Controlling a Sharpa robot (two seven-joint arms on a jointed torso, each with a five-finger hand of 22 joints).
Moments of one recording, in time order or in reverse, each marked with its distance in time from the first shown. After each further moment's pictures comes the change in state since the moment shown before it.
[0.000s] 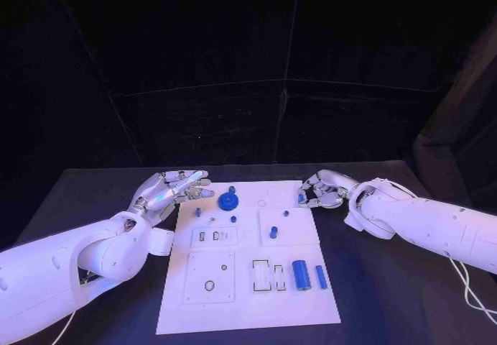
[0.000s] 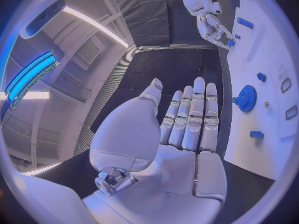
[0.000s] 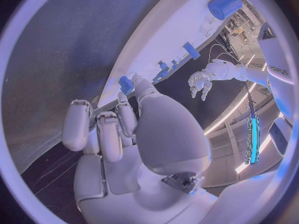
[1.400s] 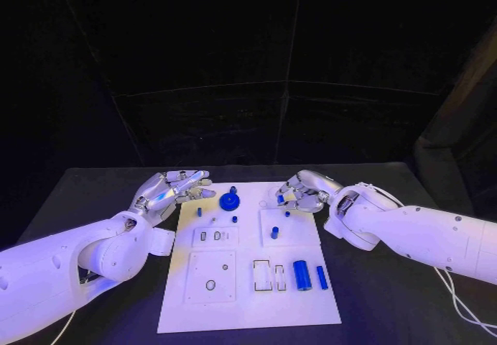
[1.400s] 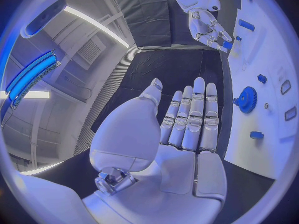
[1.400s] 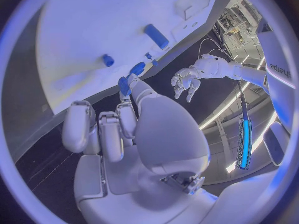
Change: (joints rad) left arm 0.001 -0.011 -0.001 0.013 0.000 0.001 -0.003; left_hand 0.000 0.000 0.000 0.000 0.000 0.000 0.000 -0.004 0.000 0.000 0.000 0.000 0.000 0.000 0.000 0.000 0.002 0.000 0.000 0.000 0.000 -0.001; right arm 0.009 0.009 0.002 0.278 -0.053 -0.128 -0.172; right_hand 0.031 0.077 0.130 -0.066 -0.114 0.122 -0.034 0.026 0.000 0.008 -0.034 -0.007 0.020 -0.002 -0.027 0.005 0.001 -0.016 0.009 -0.023 0.004 0.013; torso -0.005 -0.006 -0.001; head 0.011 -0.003
